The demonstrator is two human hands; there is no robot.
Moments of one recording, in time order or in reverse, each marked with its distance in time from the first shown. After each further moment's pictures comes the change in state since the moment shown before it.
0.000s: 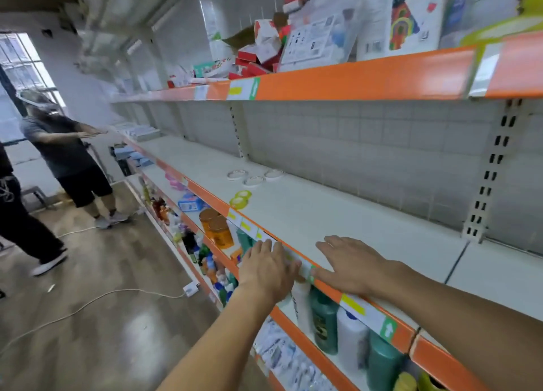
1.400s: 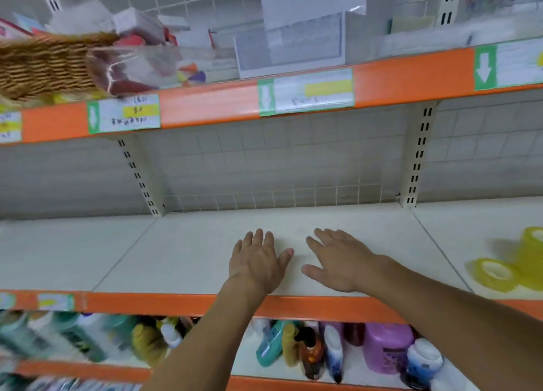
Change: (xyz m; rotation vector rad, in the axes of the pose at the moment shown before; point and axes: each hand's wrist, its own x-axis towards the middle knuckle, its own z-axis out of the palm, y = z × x) left_hand -0.282 0.496 -0.009 0.042 -0.048 0.705; right_hand -0.591 0.209 0.028 0.011 0.003 0.713
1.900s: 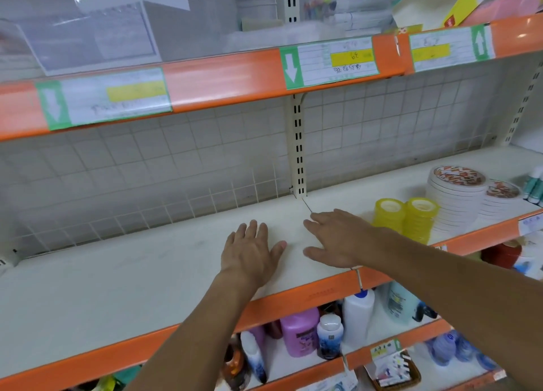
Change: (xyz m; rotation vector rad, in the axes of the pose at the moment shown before) left_hand 0.037 0.161 0.007 -0.014 0.023 0.358; right_hand -0.098 0.149 -0.001 -0.083 -0.037 0.272
